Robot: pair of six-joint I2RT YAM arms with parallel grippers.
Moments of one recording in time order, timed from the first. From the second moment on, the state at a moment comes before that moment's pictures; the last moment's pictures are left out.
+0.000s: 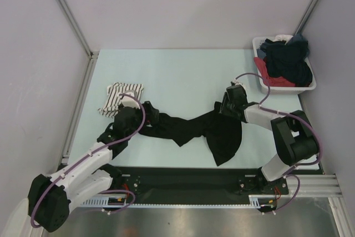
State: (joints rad) left arm -0.52 0.88 0.42 0.07 -0.22 -0.48; right arm 0.37 1.59 0.78 -0.02 0.12 0.55
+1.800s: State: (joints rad) left arm -0.99 1.72 0.96 -0.17 -0.13 -0.56; right arm 0.21 1.15 0.55 0.01 0.24 0.62
